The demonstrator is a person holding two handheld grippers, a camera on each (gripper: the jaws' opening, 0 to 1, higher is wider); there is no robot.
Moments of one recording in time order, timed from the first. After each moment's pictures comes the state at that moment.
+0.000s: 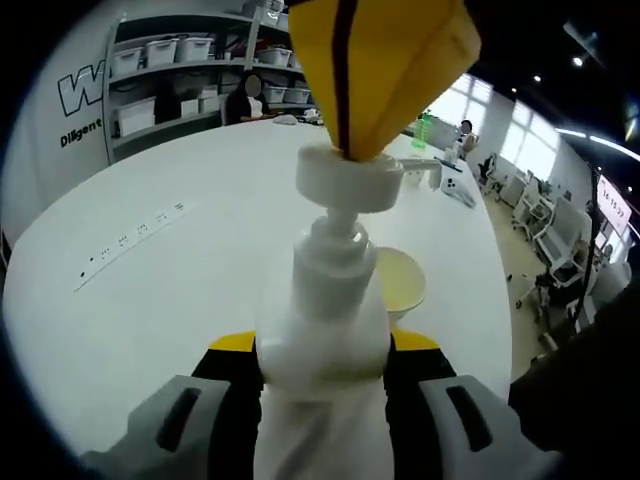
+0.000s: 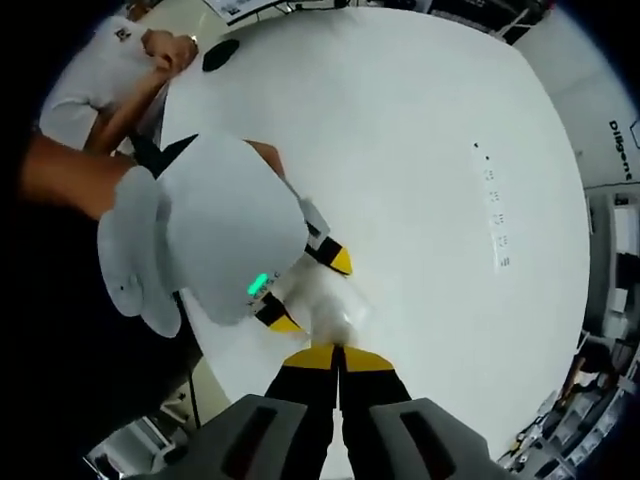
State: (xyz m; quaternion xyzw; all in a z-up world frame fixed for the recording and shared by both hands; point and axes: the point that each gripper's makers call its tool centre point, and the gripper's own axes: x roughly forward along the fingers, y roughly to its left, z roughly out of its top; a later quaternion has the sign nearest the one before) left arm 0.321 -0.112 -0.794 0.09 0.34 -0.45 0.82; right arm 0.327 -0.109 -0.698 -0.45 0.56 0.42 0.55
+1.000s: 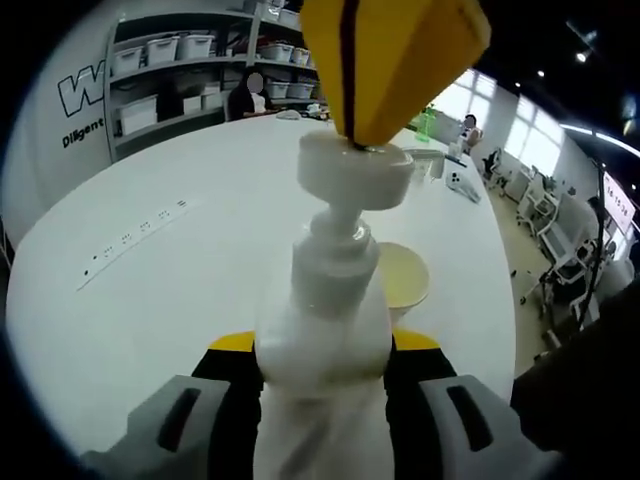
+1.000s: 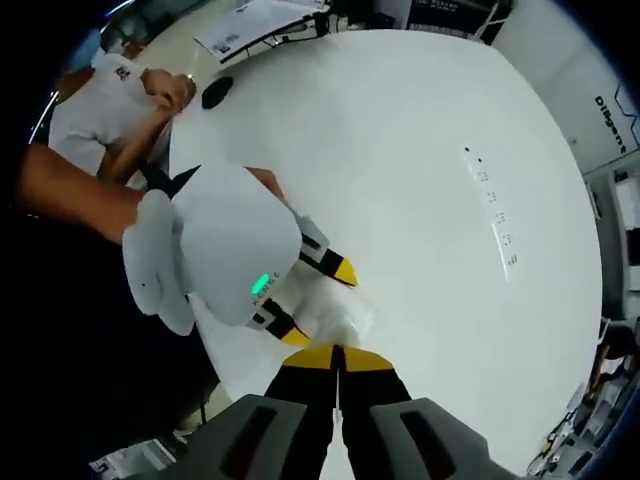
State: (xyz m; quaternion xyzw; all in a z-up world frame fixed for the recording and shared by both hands) left arm 0.320 -0.111 -0.796 0.10 0.35 -0.44 0.82; right arm 0.323 -0.106 -0.695 -0.39 0.55 0.45 0.58
